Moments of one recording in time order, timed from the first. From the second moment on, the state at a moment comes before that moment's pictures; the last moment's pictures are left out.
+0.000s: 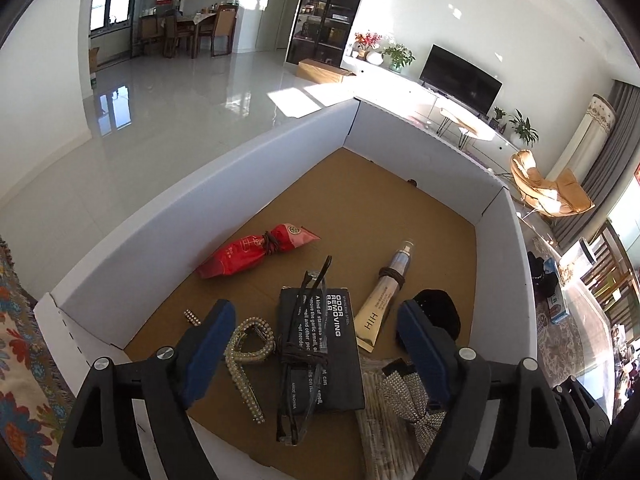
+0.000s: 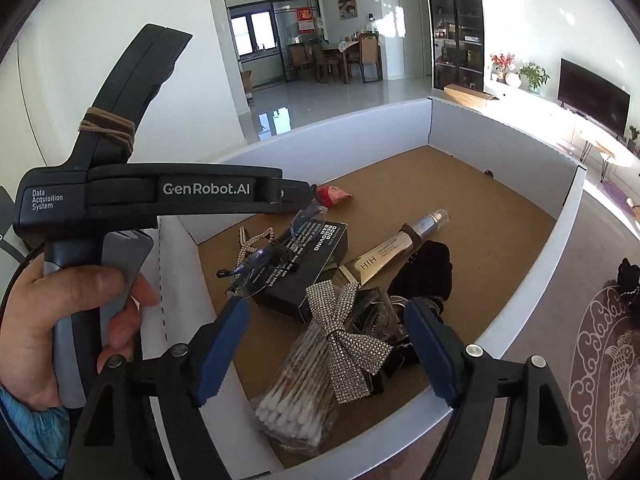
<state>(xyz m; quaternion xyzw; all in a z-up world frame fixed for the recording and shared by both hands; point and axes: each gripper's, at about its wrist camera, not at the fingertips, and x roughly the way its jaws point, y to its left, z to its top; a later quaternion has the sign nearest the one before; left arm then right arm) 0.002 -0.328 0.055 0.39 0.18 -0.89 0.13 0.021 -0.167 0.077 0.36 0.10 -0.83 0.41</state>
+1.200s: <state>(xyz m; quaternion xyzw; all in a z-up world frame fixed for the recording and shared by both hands) -0.048 -0.033 -0.022 0.42 -0.06 -0.90 -0.10 0.009 0.164 0.001 0.45 0.01 -0.89 0.00</state>
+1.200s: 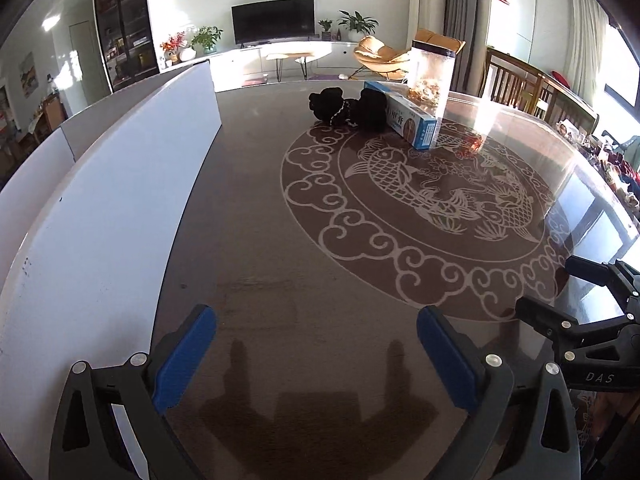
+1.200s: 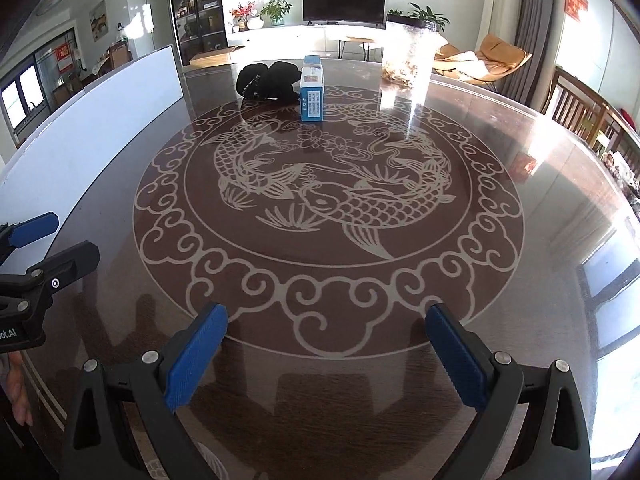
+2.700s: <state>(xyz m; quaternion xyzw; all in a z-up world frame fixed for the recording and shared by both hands) -0.067 -0.032 -0.033 0.47 -0.03 -0.88 -0.05 -0.086 0.239 0.002 0.43 0.03 -0.90 0.03</state>
